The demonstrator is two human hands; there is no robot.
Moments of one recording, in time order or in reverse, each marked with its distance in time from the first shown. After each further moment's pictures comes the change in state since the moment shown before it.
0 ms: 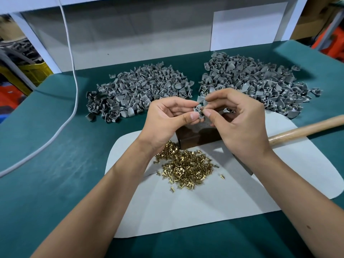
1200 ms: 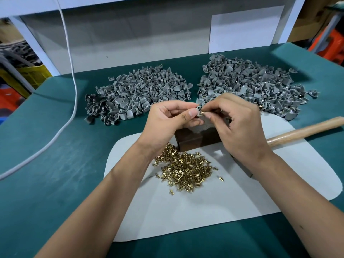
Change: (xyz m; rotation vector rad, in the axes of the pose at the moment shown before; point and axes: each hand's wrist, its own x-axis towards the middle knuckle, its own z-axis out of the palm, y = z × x) left_hand -0.001 0.005 0.004 -0.018 0.029 -0.087; right_hand 0.005 -0.002 -0.006 -0.329 -0.057 -0.282
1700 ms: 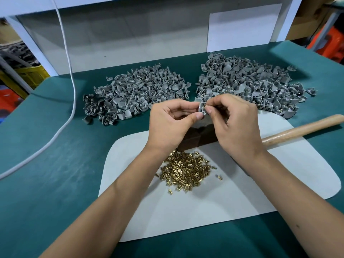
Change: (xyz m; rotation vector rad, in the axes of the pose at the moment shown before) left_hand -0.002 -0.004 0.019 0.285 0.157 0.186; right_hand -0.002 0.001 0.008 -0.018 0.080 0.171
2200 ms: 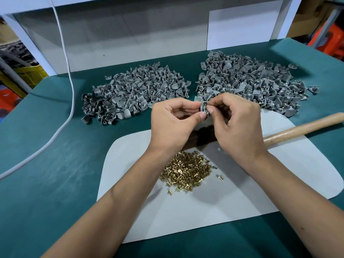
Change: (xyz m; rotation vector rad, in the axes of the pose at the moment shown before) left_hand -0.005 0.004 0.010 0.015 0.056 -0.029; right_hand -0.003 -0.004 -0.003 -0.027 0.015 0.007
